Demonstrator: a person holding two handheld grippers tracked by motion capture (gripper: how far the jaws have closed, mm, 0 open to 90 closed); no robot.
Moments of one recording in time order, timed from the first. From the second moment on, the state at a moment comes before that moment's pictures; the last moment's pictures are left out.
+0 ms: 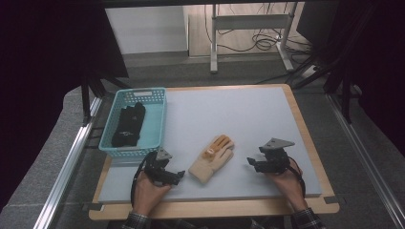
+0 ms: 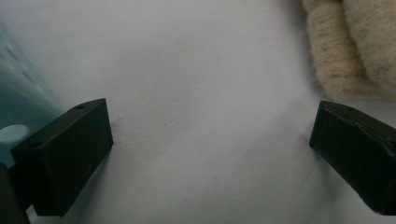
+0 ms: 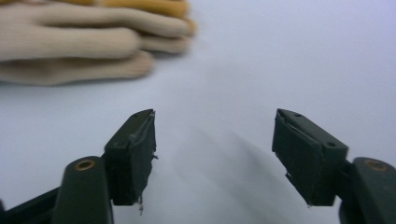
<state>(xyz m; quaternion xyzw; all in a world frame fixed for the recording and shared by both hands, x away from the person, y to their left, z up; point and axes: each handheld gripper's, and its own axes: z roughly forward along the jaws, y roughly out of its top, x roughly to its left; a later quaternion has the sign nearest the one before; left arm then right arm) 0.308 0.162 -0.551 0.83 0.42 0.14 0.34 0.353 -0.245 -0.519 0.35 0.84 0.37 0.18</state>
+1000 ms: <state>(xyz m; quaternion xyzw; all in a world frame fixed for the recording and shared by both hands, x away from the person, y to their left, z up) 0.300 0.152 -0.533 0.84 0.39 0.12 0.35 0.360 -0.258 -0.532 0.38 0.83 0.35 0.19</state>
